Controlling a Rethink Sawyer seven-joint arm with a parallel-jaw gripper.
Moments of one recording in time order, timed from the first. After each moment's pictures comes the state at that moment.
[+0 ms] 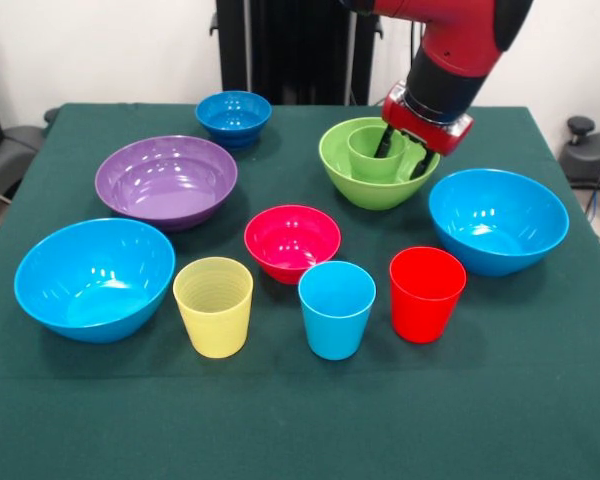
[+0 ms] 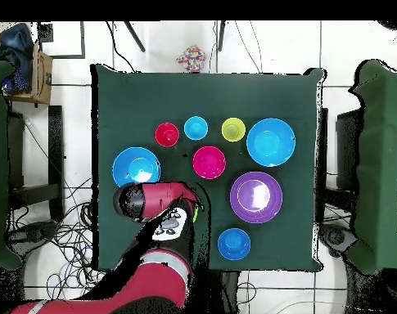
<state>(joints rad) 0.15 -0.42 -0.19 1.70 0.00 0.49 2.38</state>
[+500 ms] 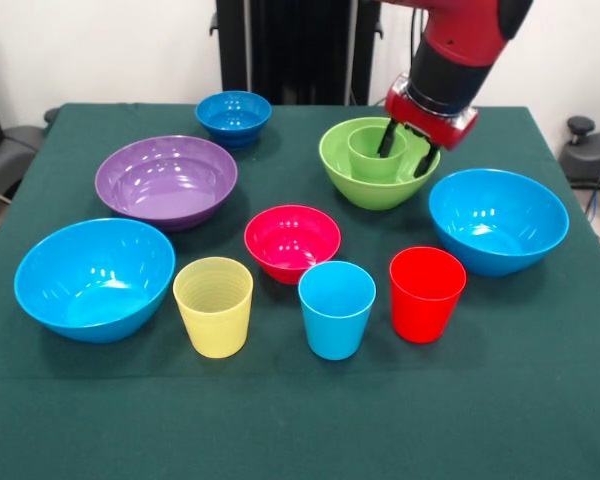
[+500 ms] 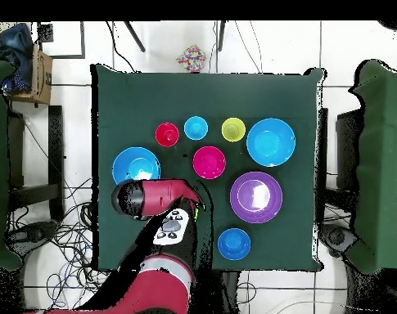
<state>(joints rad) 0.14 -0.46 -0.19 1.70 0.01 0.52 2.38</state>
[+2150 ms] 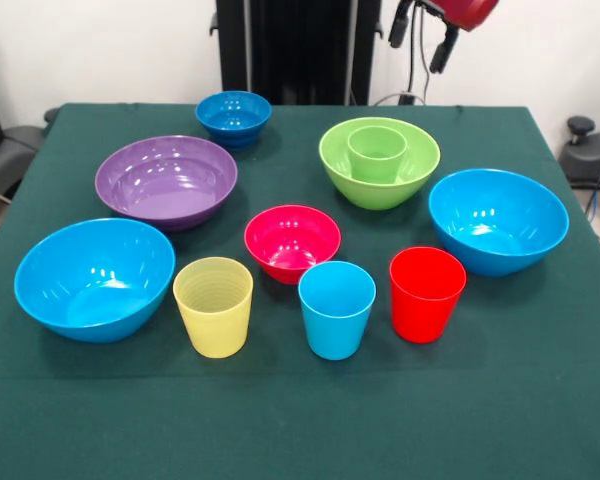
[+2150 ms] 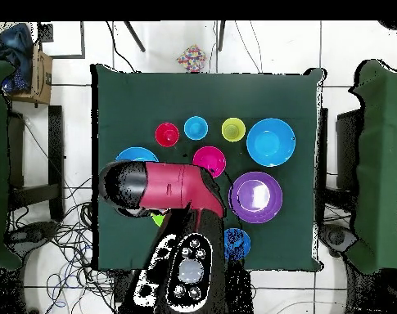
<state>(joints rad) 0.07 -0.76 -0.18 1.68 0.01 0.92 2.38</state>
